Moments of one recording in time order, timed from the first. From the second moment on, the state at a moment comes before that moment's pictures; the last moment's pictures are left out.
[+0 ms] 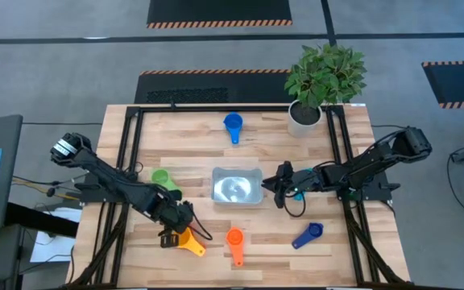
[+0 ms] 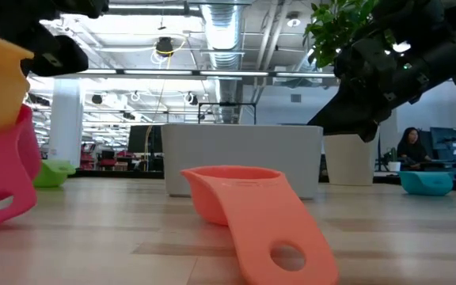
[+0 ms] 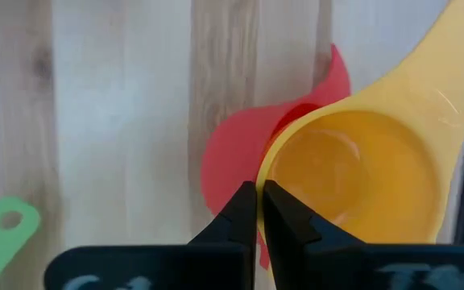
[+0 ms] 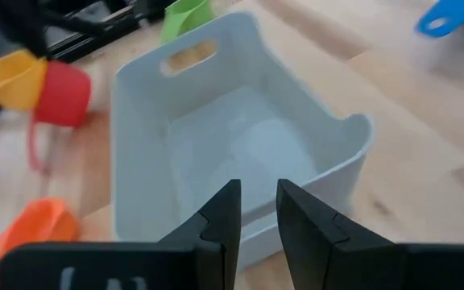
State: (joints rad) left arm -0.52 1.47 1.02 -0.82 0.01 -0.60; right arm 0.20 1.35 0.37 0.51 0.31 0.55
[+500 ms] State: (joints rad) left arm -0.44 1.47 1.02 -0.73 -0.08 -0.59; right arm 0.25 1.40 0.54 0.65 0.08 0.54
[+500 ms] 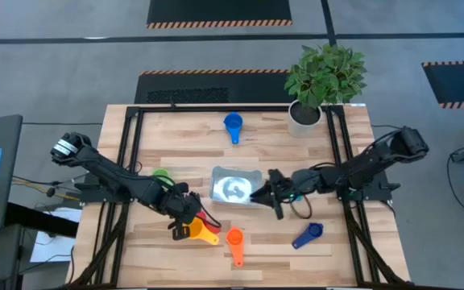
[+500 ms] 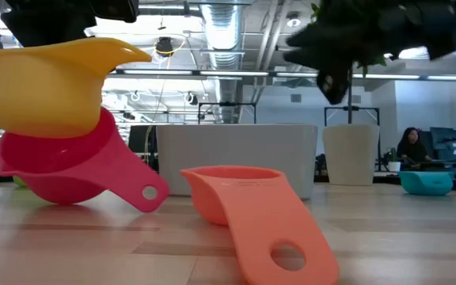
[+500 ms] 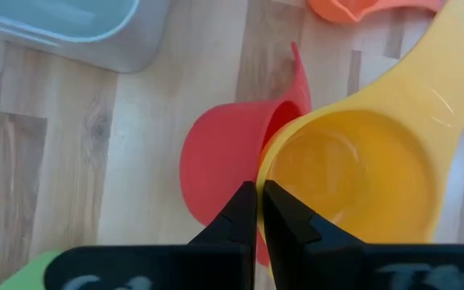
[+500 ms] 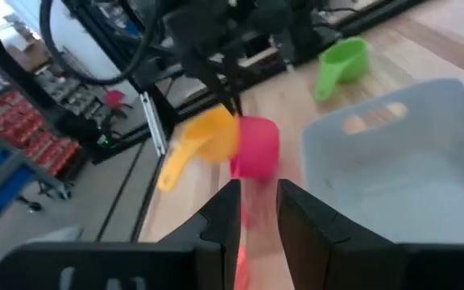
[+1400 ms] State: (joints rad) left arm -0.45 1.47 1.02 -0.67 -0.28 -0.61; right arm 0.23 1.88 1.04 0.42 -0.31 0.58
